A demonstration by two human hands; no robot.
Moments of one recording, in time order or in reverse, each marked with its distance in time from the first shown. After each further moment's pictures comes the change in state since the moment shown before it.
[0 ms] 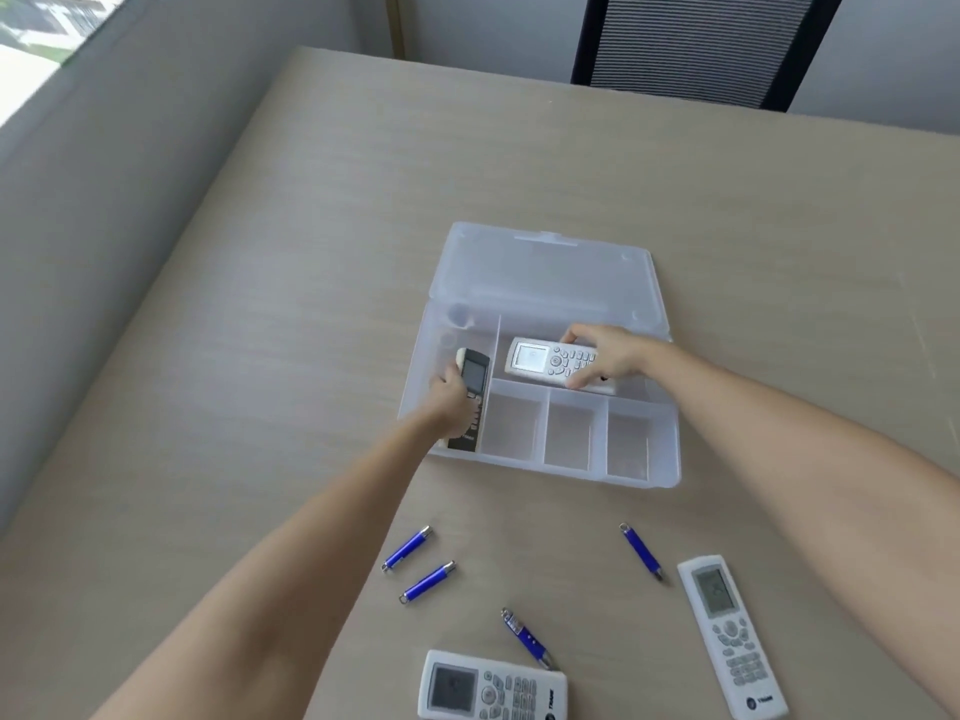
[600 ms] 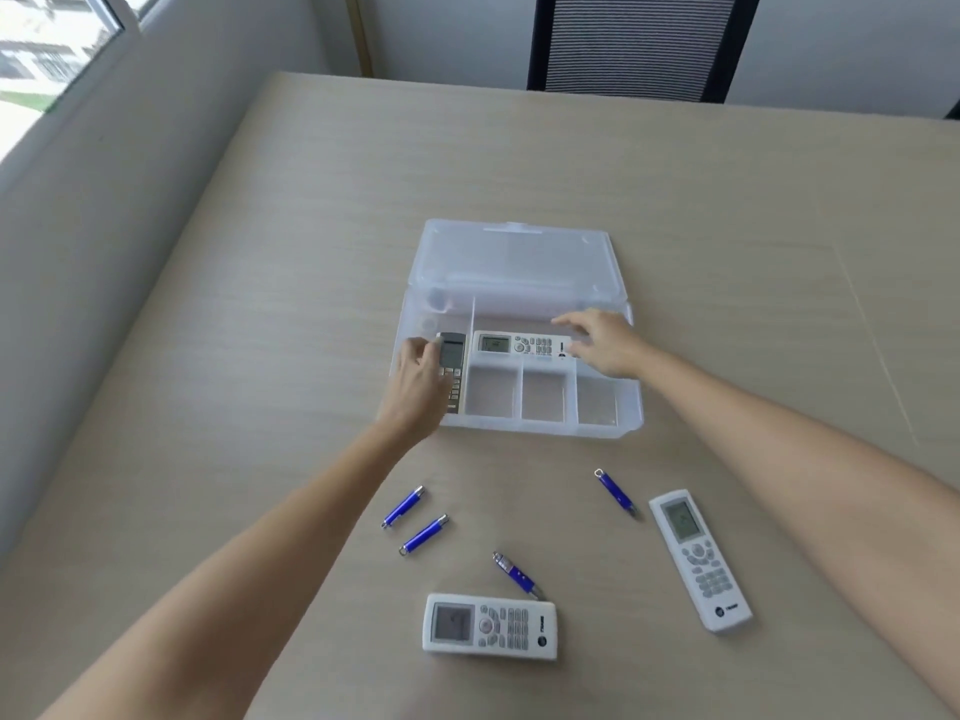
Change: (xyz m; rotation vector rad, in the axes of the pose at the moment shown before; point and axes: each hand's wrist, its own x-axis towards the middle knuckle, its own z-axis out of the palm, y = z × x) left_hand -0.056 -0.021 -0.004 0.171 0.356 0.438; right_hand -0.085 0.001 0.027 -0.017 0.354 -0.068
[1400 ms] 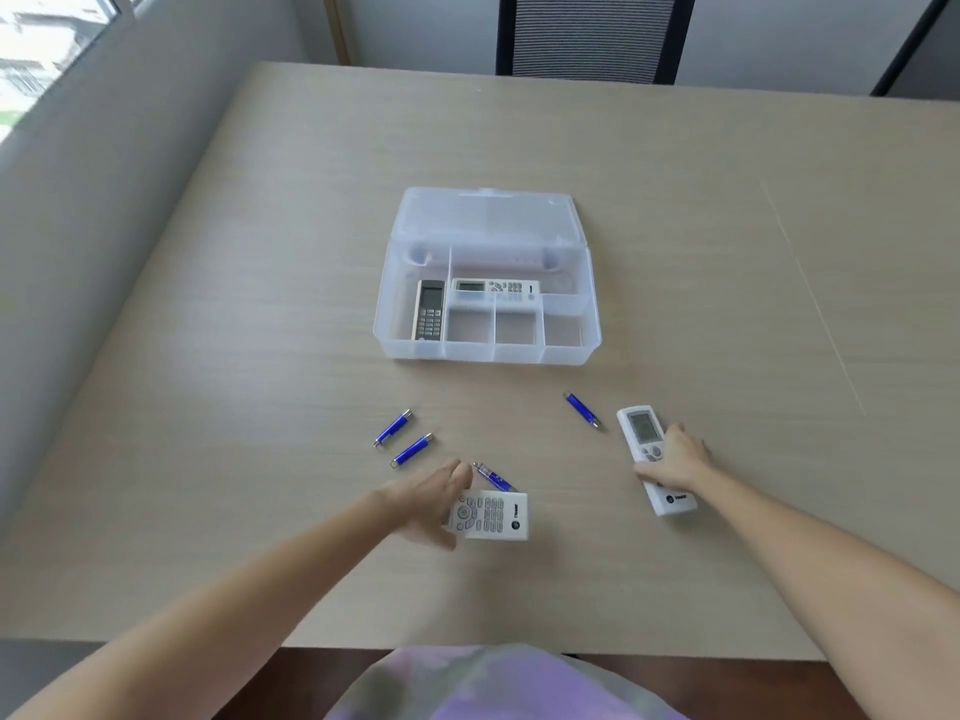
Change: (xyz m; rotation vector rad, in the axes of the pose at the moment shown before) left_hand -0.196 0.001 0.048 0.385 -0.748 0.348; right_hand -0.223 0.107 0.107 -0.014 -0.016 0.739
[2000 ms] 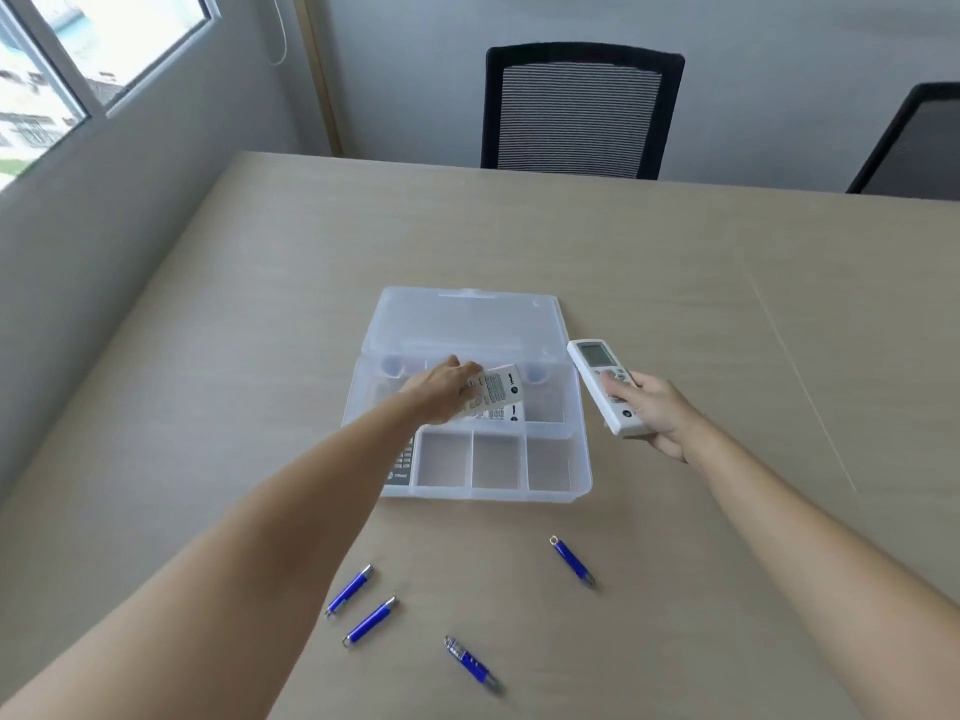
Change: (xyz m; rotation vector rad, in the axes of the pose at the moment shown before) left_hand 0.194 -0.076 -0.232 -0.178 0.400 -0.150; right_hand 0.086 -0.139 -0.165 0.999 -0.214 -0.284
